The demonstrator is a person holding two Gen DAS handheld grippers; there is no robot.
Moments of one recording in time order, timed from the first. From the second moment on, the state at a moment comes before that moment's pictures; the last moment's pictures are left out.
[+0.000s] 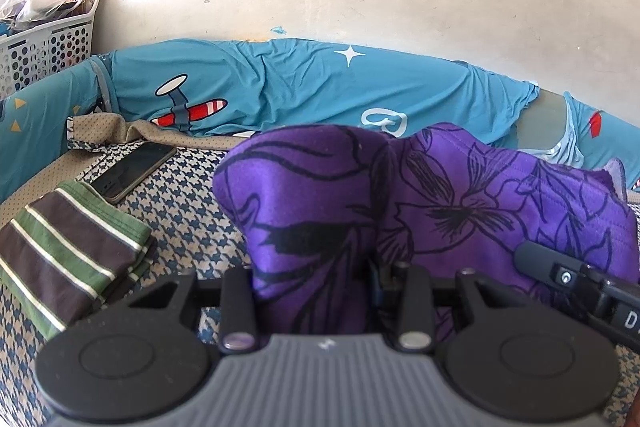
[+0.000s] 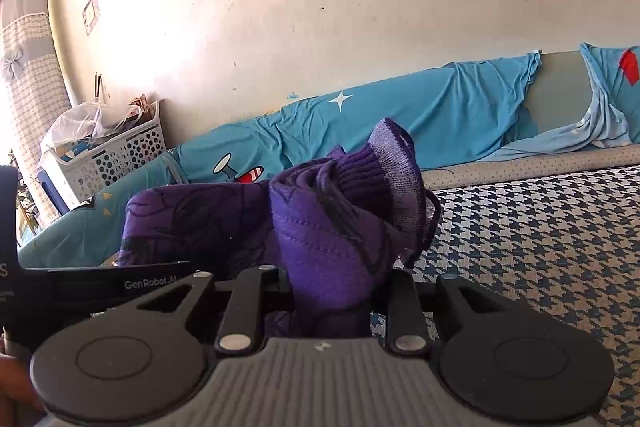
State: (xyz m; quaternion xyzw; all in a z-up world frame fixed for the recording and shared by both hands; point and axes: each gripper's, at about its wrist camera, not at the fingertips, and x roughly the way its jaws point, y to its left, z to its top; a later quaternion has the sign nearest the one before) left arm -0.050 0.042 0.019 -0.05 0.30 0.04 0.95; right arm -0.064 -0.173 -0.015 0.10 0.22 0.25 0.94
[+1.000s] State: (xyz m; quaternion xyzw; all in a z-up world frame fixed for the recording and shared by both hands) left arm -0.058 0.091 0.015 -0.07 0.30 0.08 0.95; right arm -0.053 -0.131 -0.026 0.09 0.24 0.28 0.93
